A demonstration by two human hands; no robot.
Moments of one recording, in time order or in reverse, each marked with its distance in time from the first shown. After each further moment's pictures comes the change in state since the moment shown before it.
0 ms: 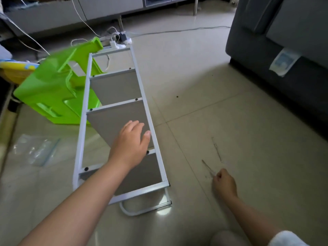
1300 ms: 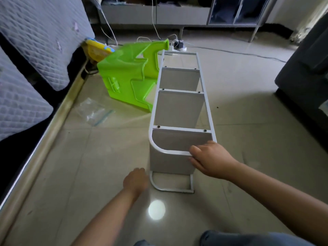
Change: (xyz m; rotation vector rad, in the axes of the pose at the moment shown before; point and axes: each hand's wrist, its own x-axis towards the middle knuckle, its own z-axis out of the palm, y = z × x) left_hand -0.149 -0.144 0.091 -0.066 -0.314 -0.623; right_hand -0.129 -0.189 -0.034 -0.640 0.128 -1.707
